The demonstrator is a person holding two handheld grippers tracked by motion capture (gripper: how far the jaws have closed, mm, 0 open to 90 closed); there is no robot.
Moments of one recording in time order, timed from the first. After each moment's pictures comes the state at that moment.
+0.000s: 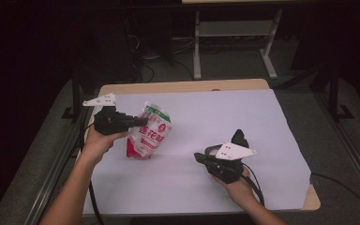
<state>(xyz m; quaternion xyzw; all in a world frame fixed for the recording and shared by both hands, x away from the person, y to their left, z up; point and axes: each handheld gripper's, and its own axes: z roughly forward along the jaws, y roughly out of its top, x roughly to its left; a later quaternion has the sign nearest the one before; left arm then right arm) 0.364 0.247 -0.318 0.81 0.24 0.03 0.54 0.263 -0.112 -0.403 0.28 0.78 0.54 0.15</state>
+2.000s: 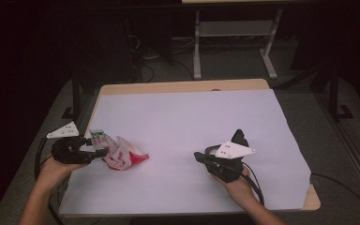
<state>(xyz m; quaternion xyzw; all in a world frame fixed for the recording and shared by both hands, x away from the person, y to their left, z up) 0.308 0.363 -0.367 0.83 0.34 0.11 0.43 0.265 -0.112 -0.402 0.29 0.78 0.54 0.14</state>
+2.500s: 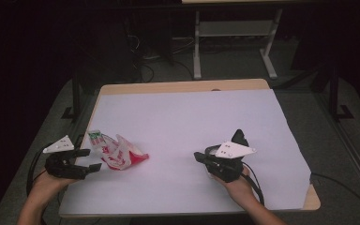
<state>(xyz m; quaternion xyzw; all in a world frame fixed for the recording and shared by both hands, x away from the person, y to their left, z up) 0.278 0.380 -0.395 0.83 0.37 0.12 0.39 0.266 -0.112 -0.402 0.29 0.78 0.54 0.14</state>
